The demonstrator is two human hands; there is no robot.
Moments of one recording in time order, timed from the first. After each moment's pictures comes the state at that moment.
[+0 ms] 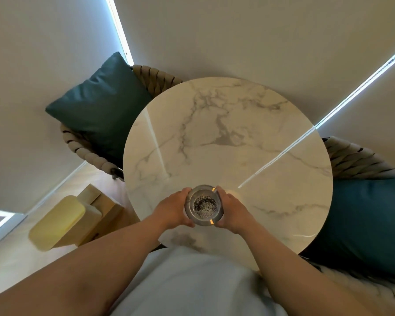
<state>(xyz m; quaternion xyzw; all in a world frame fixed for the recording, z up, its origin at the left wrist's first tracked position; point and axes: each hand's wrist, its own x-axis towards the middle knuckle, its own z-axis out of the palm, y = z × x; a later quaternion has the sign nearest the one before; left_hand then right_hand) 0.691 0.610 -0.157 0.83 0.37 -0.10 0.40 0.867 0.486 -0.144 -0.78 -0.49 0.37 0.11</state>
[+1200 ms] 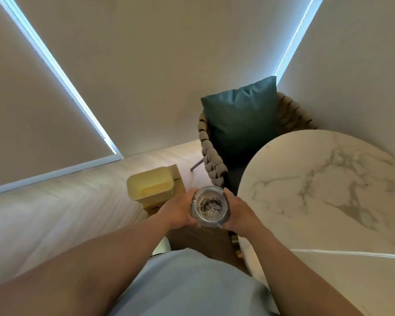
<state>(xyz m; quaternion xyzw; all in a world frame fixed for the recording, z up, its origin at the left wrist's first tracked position) 0.484 0.606 -0.156 0.69 0.57 0.07 0.43 0.699 0.597 -0.133 -0.62 -0.70 0.35 0.01</state>
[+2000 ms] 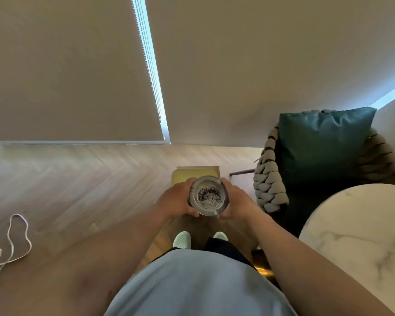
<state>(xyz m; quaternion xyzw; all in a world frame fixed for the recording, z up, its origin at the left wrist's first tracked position) 0.206 0.664 -0.150 0.59 0.69 0.12 0.40 0.413 0.736 -0.137 -0.48 -0.78 0.39 -0.08</state>
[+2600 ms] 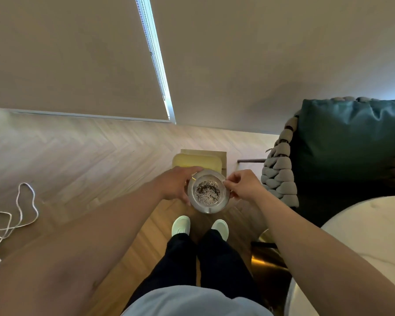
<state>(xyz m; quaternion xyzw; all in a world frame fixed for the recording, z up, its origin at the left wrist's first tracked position) 0.192 0.702 -0.201 0.57 0.67 0.06 0.46 0.403 0.810 -0.195 -0.55 -0.65 0.52 -0.08</state>
